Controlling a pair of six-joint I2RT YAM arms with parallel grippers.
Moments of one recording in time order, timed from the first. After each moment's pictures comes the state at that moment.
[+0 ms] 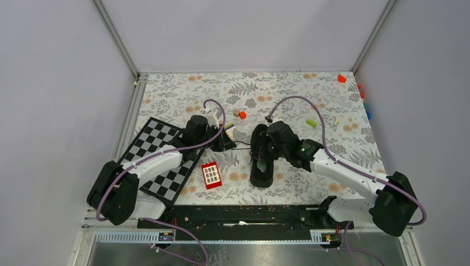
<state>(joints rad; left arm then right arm) -0.56 1.33 0.69 0.10 0.42 -0.59 0.80 1.22 0.84 -0.37 -0.05 0.79</state>
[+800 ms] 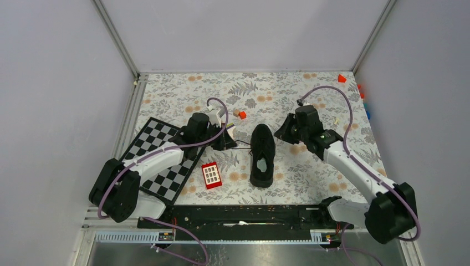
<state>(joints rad) -0.56 1.36 0.73 0.06 0.44 -0.53 0.47 1.16 0.85 -0.38 -0.04 0.72</state>
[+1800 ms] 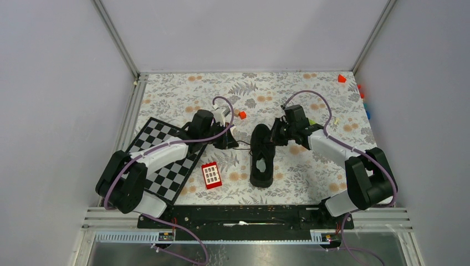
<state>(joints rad) -0.56 1.45 0.80 0.01 0.47 -0.45 0.42 1.49 0.85 -0.21 -0.33 0.71</state>
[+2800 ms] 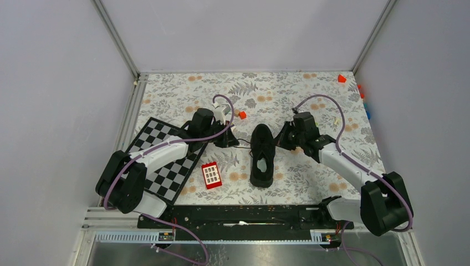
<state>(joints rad) -0.56 1.45 0.82 0.01 0.47 -0.45 0.41 1.27 0.72 -0.20 -0.20 0.73</state>
